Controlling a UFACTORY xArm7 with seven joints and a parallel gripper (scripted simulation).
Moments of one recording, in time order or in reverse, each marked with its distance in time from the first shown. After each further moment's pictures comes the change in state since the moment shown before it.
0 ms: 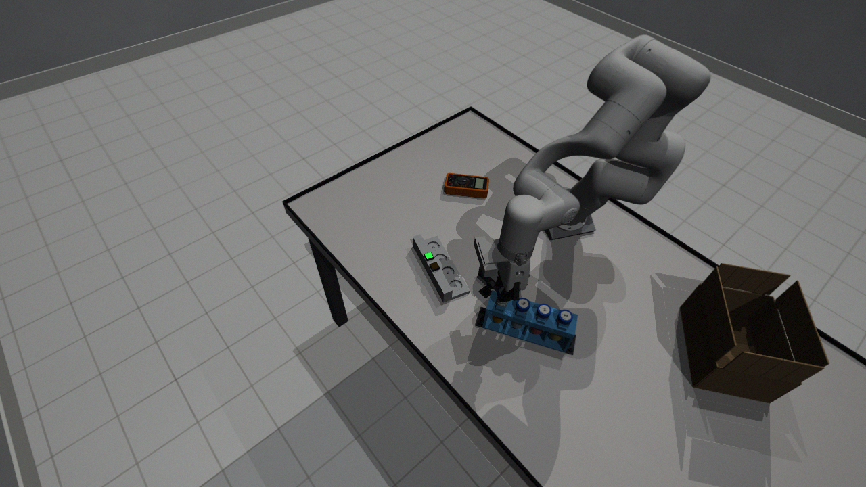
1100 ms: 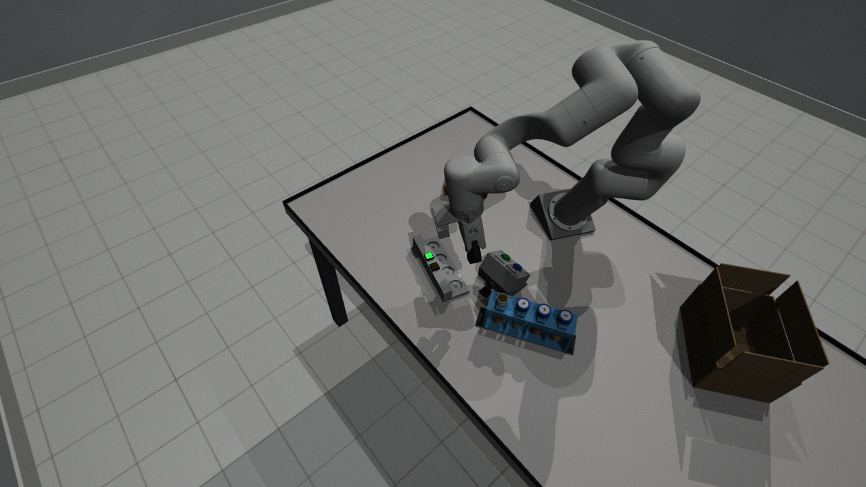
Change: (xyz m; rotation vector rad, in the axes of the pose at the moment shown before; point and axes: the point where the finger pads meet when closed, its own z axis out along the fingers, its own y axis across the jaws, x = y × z) arm 0.056 0.113 -0.014 0.047 -0.166 -0.018
